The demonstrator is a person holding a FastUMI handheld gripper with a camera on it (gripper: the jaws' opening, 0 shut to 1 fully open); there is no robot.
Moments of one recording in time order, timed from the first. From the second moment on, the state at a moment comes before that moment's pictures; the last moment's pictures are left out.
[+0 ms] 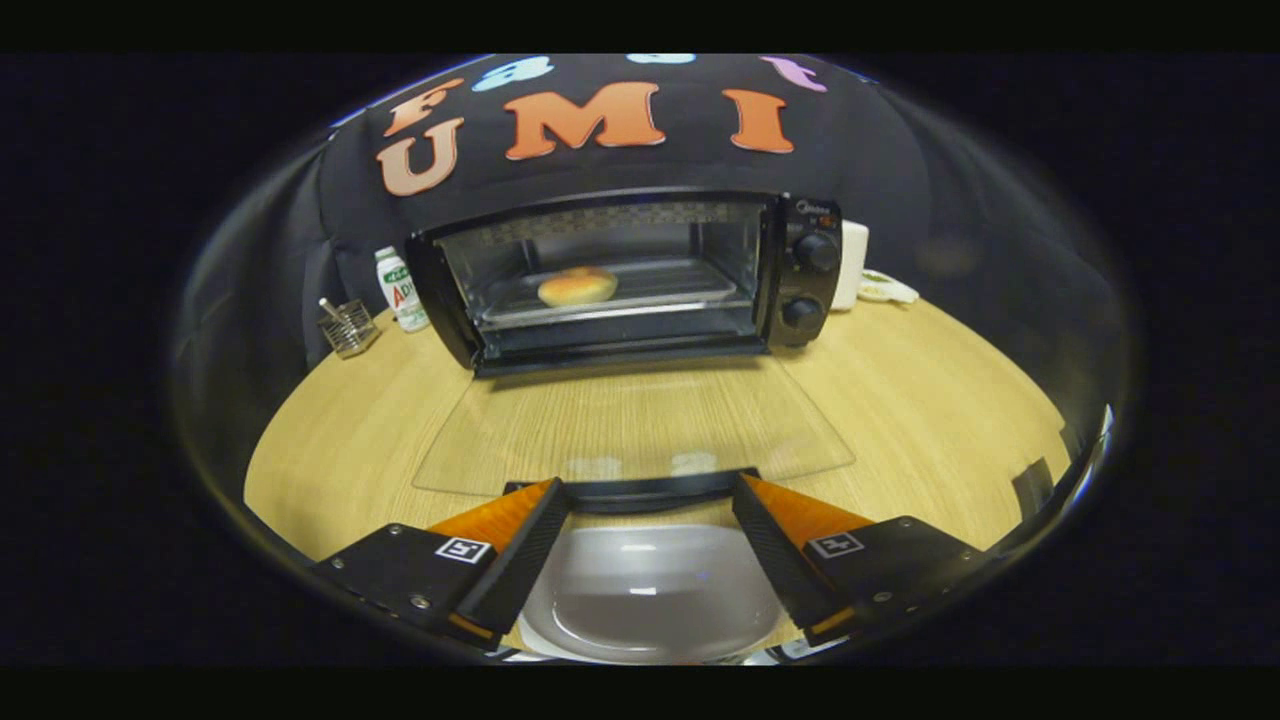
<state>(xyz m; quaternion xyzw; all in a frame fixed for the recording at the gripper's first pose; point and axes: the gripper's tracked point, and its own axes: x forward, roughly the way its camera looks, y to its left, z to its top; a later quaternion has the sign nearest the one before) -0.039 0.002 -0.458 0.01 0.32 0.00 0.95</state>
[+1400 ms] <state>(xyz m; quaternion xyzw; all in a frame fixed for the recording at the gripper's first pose) -0.019 0.014 -0.389 -0.02 0.29 0.02 0.96</state>
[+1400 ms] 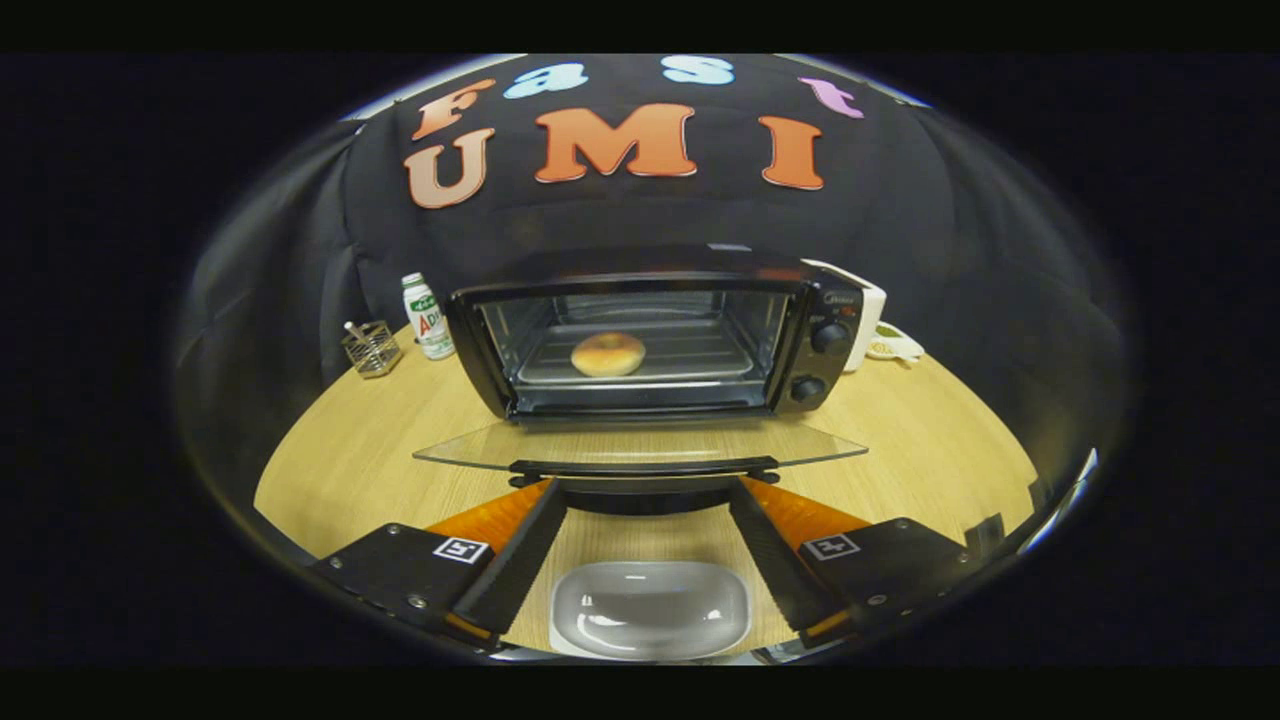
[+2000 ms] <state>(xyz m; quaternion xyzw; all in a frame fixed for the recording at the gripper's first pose) 0.042 0.022 -0.337 0.00 0.23 0.02 0.97</state>
